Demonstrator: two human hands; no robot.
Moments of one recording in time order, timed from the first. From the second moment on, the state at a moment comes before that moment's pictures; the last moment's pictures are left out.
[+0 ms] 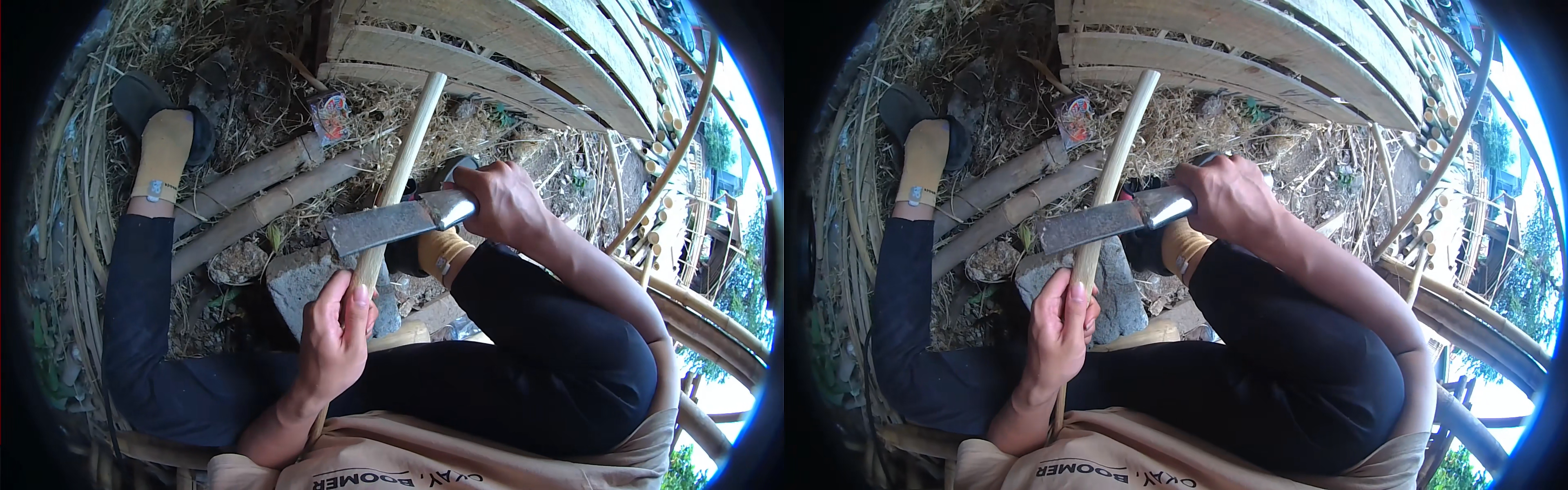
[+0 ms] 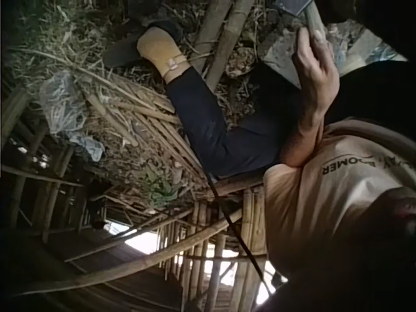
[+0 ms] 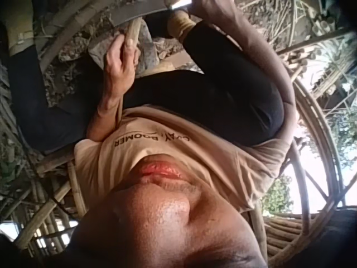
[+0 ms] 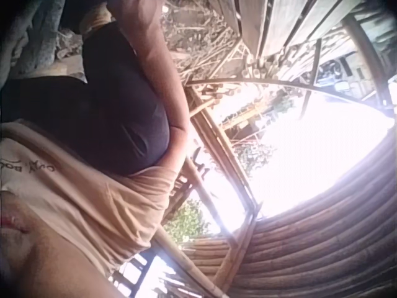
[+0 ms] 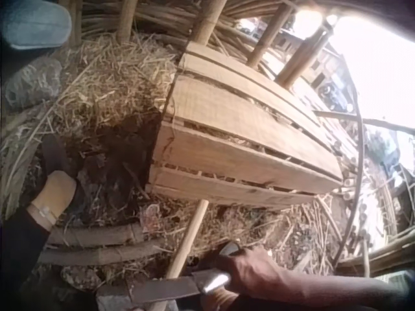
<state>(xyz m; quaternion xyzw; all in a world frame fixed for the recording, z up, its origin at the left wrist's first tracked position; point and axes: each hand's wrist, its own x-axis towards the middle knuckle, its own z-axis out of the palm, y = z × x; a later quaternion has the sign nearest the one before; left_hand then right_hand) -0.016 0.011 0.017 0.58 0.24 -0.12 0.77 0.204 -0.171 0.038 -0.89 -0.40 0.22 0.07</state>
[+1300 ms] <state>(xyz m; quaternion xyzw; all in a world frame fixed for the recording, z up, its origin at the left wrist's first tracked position) -0.004 0.022 0.006 0.40 0.31 -0.16 0.85 0.187 -0.162 0.039 -0.82 -0.39 0.40 0.10</state>
